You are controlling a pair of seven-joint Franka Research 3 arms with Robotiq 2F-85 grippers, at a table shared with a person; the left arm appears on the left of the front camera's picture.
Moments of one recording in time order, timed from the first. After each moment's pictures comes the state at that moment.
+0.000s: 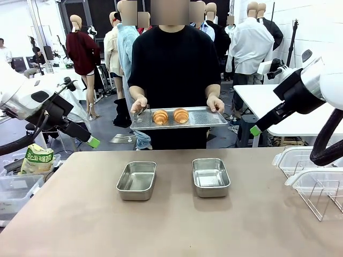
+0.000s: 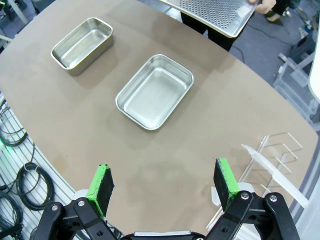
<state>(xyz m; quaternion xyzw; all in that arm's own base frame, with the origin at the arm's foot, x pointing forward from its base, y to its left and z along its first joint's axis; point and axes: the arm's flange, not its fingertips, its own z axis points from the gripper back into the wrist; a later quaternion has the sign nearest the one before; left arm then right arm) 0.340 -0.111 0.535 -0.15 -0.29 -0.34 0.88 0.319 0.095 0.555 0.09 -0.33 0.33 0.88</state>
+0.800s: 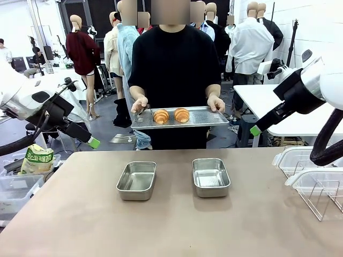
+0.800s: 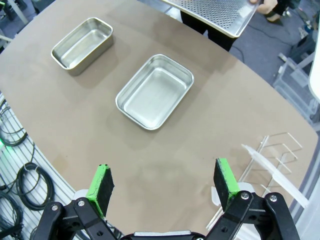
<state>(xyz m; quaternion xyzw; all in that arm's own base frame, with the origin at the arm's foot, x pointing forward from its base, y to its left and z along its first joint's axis) 0.339 -0.112 0.534 -0.15 -0.29 -0.34 0.88 0.319 0.095 0.555 0.09 -0.33 0.33 0.88</state>
